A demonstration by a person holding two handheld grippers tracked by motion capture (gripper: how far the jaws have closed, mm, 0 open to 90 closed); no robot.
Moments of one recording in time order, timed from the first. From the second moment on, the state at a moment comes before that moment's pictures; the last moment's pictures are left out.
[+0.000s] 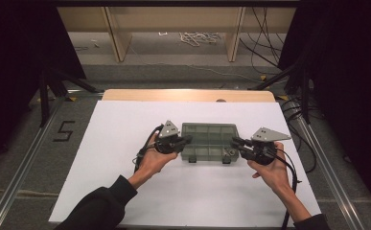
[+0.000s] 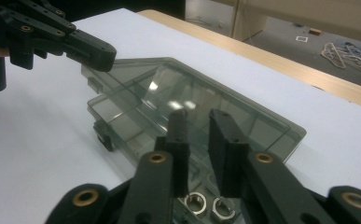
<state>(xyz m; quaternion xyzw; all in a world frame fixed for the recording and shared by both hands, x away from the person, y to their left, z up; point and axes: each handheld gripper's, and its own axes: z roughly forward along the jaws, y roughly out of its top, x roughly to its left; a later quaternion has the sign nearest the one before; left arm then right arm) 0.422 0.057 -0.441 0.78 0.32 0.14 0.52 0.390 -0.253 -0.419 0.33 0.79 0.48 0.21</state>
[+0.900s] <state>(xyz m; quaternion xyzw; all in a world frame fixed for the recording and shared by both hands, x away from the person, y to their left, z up) 0.412 0.069 -0.459 0.79 0.32 0.12 0.50 0.399 -0.251 -0.443 0.32 0.83 0.42 0.19</state>
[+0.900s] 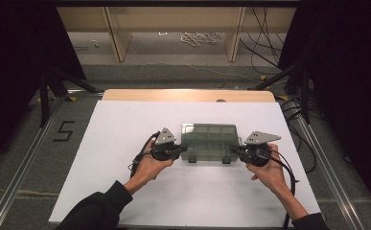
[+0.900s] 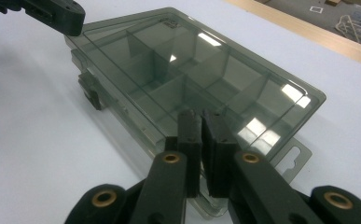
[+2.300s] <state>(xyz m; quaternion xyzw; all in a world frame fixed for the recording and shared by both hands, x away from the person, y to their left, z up) 0.406 0.073 -0.471 0.80 0.32 0.12 0.49 0.396 -0.255 -0.453 0.34 0.83 0.39 0.19</state>
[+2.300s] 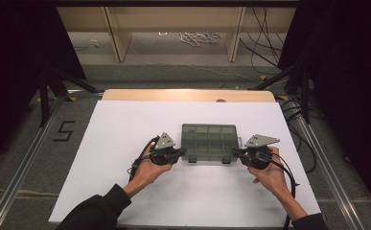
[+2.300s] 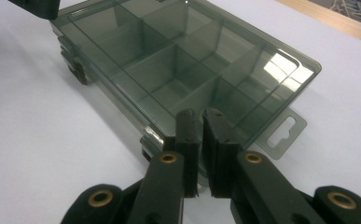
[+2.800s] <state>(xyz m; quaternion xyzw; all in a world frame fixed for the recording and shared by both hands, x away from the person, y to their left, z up) 0.406 0.073 -0.471 0.80 0.32 0.13 0.49 0.395 -0.256 -0.451 0.34 0.83 0.39 0.19</state>
